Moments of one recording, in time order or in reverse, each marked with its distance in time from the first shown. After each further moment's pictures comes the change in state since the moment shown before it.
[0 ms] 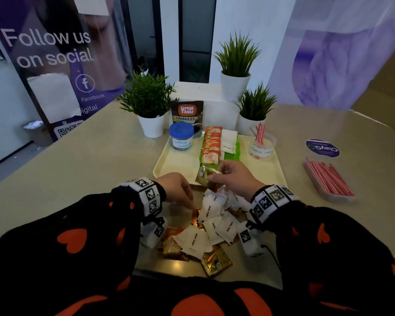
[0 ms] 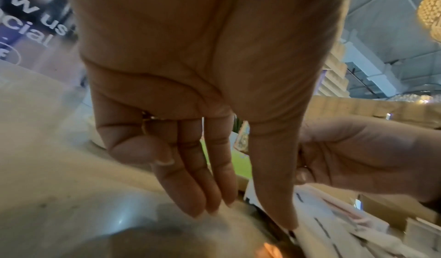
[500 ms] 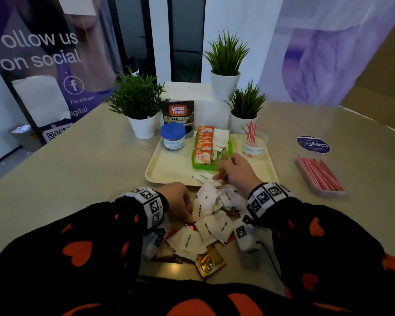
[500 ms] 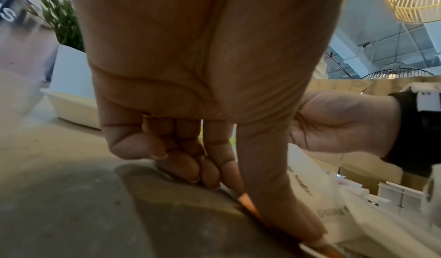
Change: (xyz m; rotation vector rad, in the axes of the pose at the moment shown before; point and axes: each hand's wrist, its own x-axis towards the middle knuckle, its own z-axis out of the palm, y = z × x) left_hand 0.014 0.005 0.029 0.159 -0.057 0.013; right_hand 0.012 0.014 -0.013 0.309 0.191 0.108
